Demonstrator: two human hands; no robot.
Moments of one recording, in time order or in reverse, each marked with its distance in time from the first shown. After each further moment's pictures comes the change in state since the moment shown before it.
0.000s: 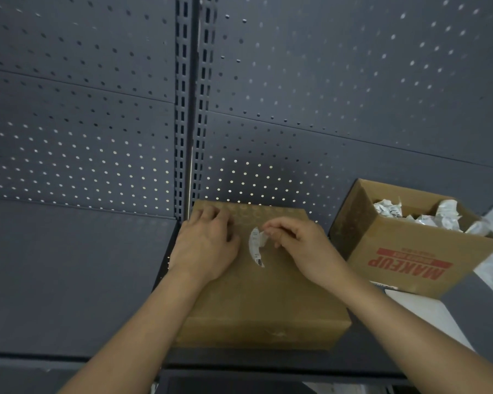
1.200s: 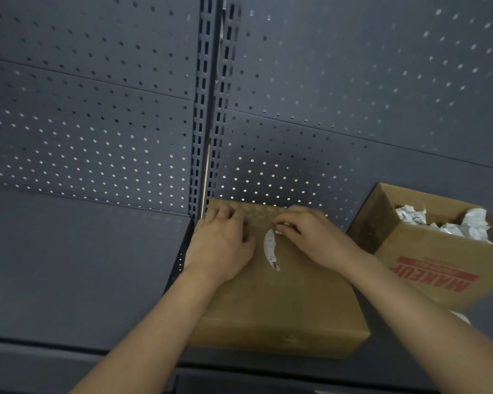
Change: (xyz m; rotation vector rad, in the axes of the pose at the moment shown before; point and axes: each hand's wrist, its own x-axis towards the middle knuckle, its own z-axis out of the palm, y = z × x) left_hand -0.001 0.002 0.000 0.009 -0.022 -0.014; right_hand 0.040 0.012 -0.004 -0.549 -0.170 -0.121
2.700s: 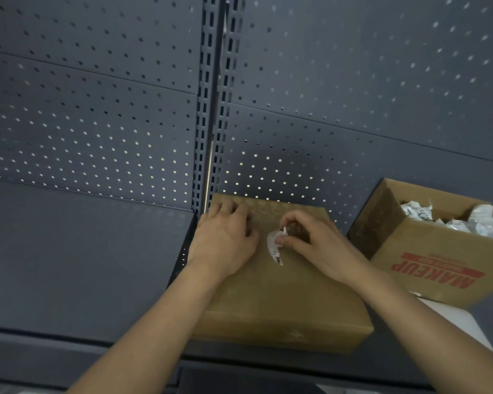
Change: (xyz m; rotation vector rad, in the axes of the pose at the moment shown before) left_hand 0.001 0.000 0.000 -0.007 0.009 -0.005; right_hand -0.026 -0.004 0.004 0.268 0.039 0.004
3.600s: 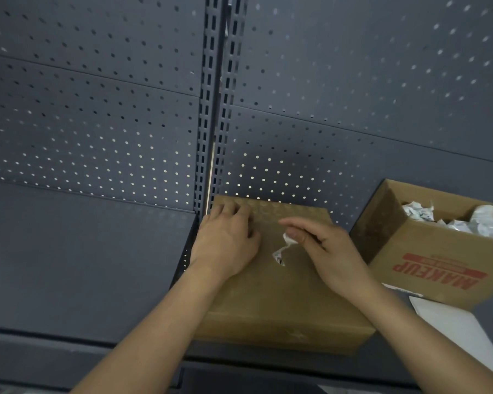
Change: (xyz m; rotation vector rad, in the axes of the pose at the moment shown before) left_hand 0.001 -0.001 0.001 0.014 0.005 0.011; right_hand -0.021 -0.024 0.004 0.348 0.188 0.007
